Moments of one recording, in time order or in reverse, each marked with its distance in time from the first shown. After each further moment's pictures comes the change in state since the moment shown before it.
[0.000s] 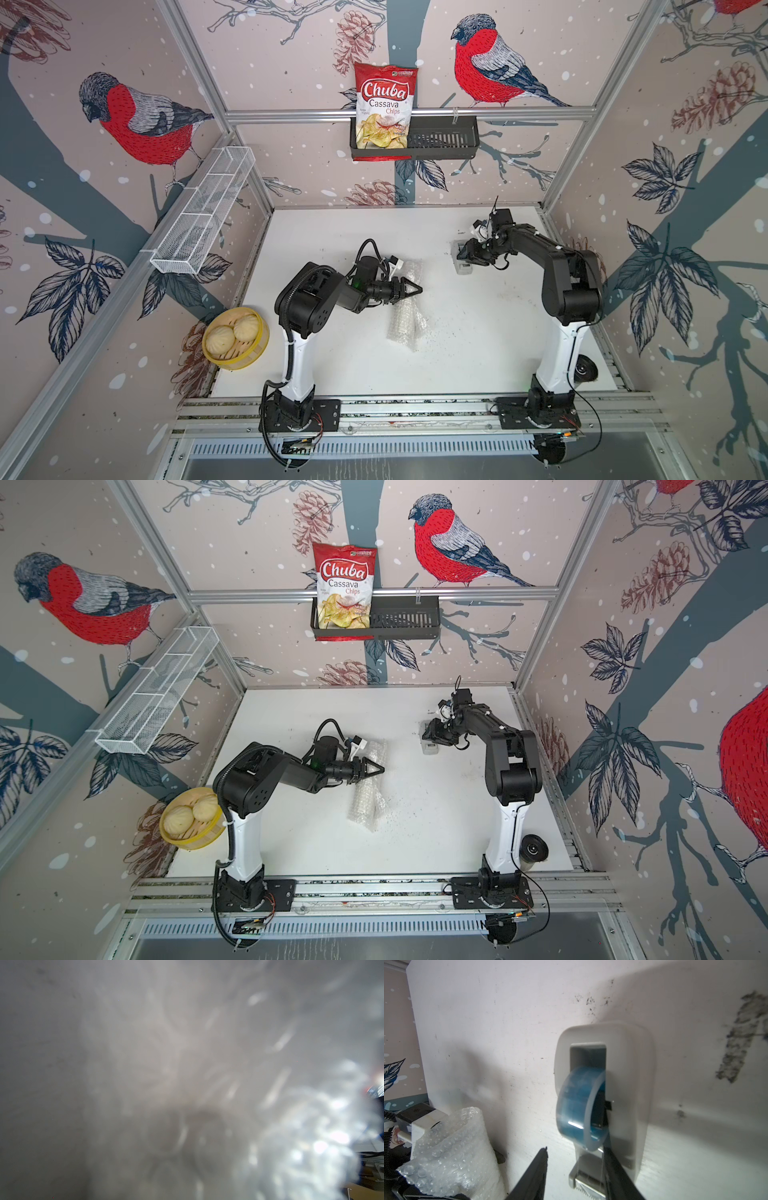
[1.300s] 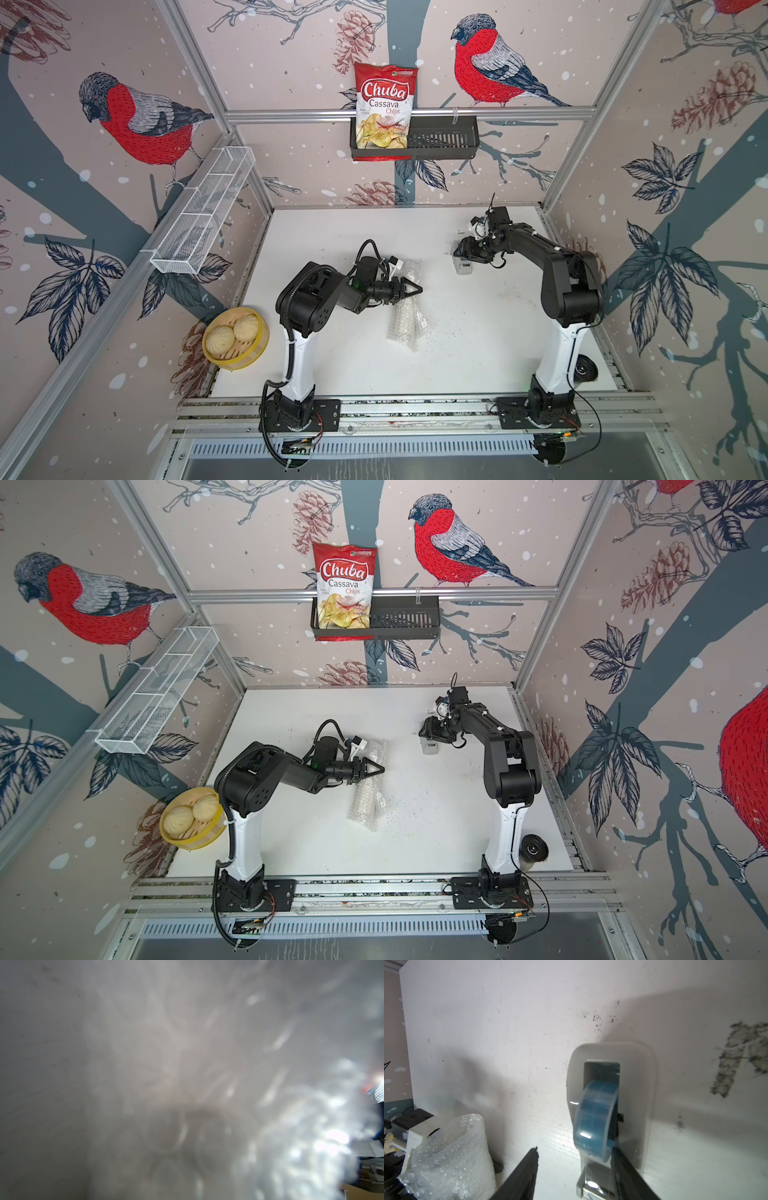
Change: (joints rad) left arm 0.000 0.011 0.000 0.018 0.000 -0.021; right arm 0.035 -0.016 0.011 0.021 0.085 0.008
